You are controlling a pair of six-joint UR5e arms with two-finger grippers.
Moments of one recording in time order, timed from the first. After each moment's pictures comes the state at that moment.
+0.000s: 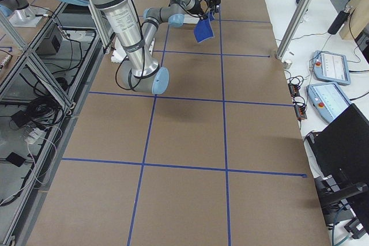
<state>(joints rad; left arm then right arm) -0.78 -2.16 -1.73 -2.27 -2.10 -1.95 0.41 -0.87 1.82 -1.17 1.39 0.96</state>
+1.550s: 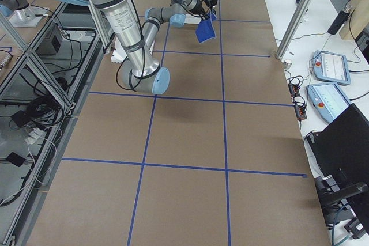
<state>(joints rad) -0.77 -2.16 -1.76 -2.27 -2.10 -1.95 0.43 -0.87 1.82 -1.17 1.39 0.97</state>
